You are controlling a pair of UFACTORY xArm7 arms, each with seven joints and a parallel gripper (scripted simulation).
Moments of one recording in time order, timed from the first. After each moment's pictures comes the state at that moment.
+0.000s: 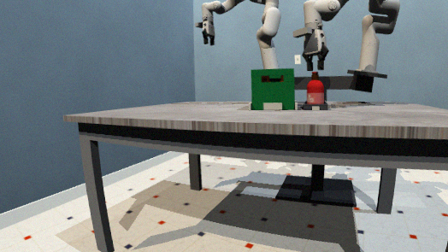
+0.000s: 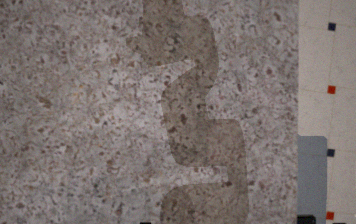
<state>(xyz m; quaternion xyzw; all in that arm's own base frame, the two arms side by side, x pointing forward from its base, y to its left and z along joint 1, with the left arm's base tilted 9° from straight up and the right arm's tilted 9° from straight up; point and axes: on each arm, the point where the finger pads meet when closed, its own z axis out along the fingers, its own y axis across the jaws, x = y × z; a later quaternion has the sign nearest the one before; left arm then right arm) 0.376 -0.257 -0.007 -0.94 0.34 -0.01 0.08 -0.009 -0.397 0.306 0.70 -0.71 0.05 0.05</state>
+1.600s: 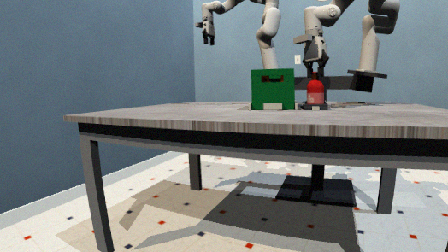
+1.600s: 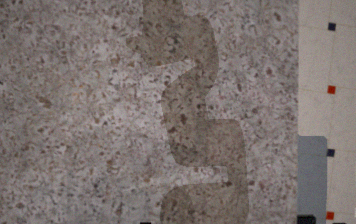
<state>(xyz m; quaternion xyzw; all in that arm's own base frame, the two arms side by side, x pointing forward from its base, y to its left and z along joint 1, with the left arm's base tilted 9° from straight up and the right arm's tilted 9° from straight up) 0.378 -0.253 -0.036 -0.94 0.34 -0.01 0.08 -0.009 -0.397 0.306 0.70 -0.71 0.05 0.05</state>
